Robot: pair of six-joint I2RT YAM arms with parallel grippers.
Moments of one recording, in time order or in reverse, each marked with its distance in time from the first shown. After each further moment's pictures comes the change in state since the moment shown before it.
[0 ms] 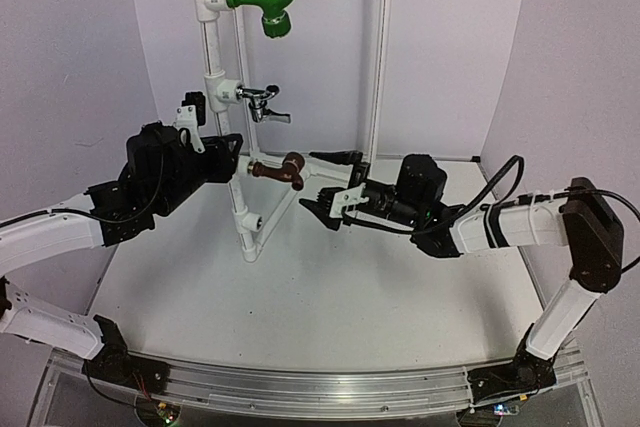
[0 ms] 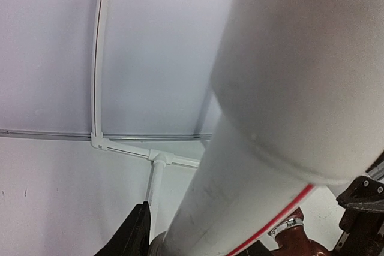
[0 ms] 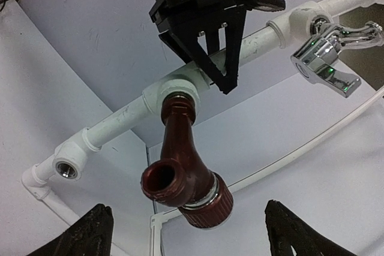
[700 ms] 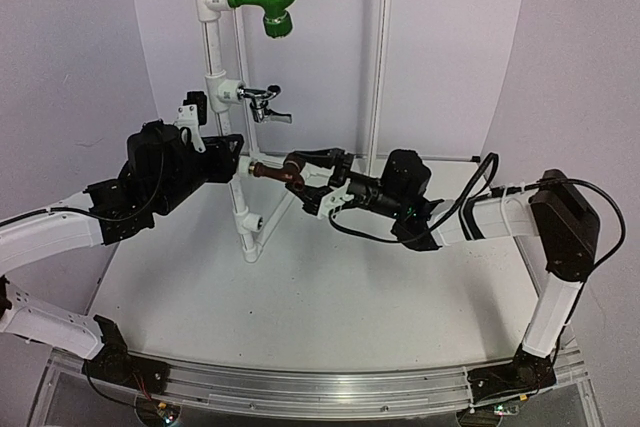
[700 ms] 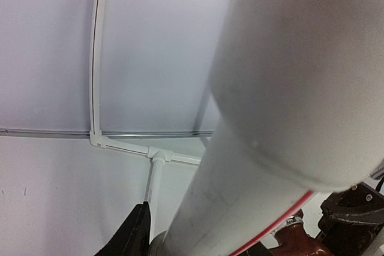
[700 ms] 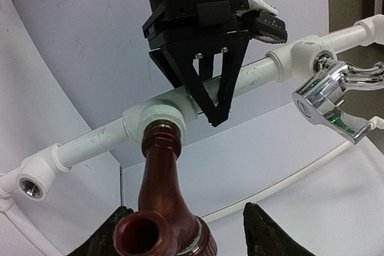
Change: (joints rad) left arm -0.003 0.002 0.016 -0.027 0.007 -0.002; right arm 0.000 0.147 0.125 0.126 -0.089 -0.103
